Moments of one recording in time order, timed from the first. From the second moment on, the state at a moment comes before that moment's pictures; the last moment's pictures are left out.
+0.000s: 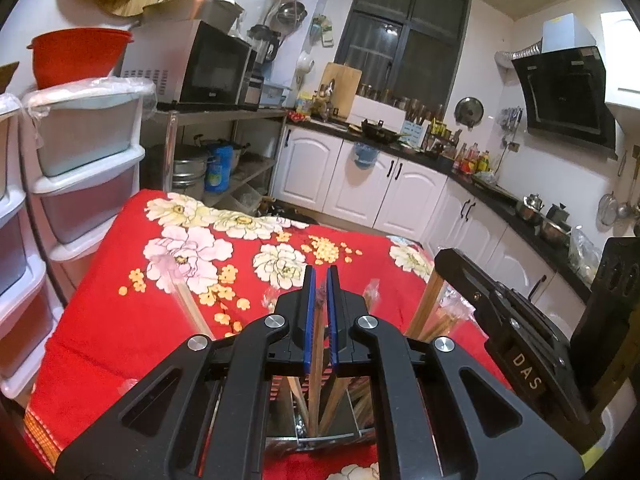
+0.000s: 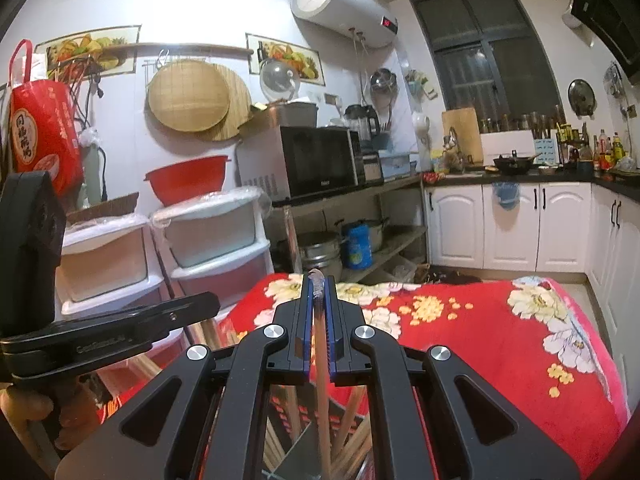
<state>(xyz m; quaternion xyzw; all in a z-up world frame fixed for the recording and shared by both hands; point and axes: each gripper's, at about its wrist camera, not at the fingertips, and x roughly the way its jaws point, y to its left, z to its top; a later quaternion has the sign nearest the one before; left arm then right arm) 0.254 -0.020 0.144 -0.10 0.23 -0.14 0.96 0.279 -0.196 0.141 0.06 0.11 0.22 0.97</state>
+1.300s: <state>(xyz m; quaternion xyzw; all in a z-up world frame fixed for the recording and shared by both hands) 0.199 0.001 0.134 -0.08 0.24 -0.12 0.96 0.227 -0.219 0.112 0.04 0.20 0.20 0.96</state>
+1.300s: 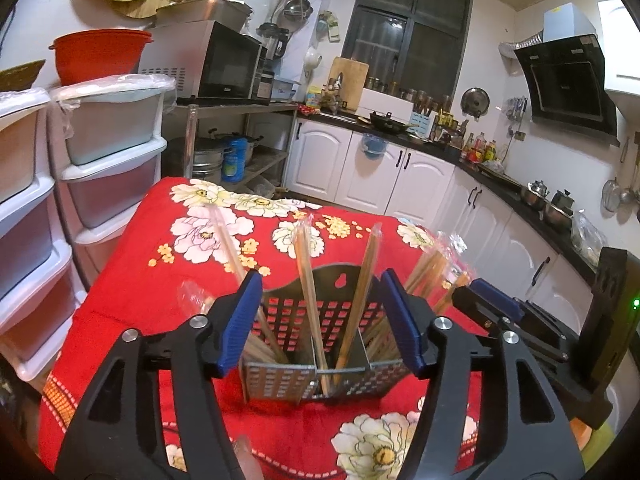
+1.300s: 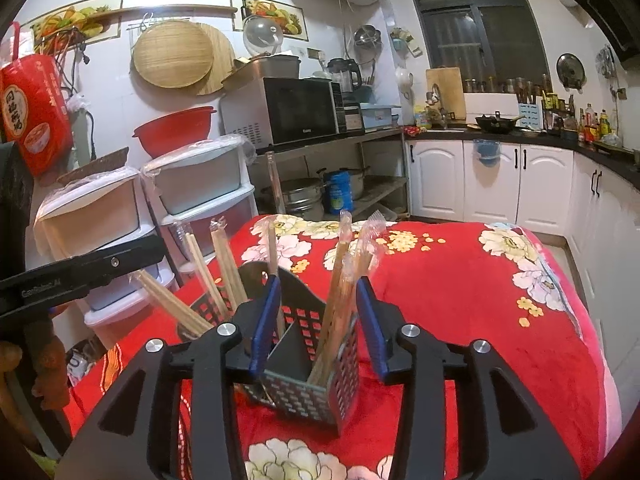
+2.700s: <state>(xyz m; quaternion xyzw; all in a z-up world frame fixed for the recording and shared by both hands) 0.111 0.002 0.042 -0.07 0.24 -0.09 0.96 0.126 -0.225 0.034 0.01 0.20 0.17 0.97</state>
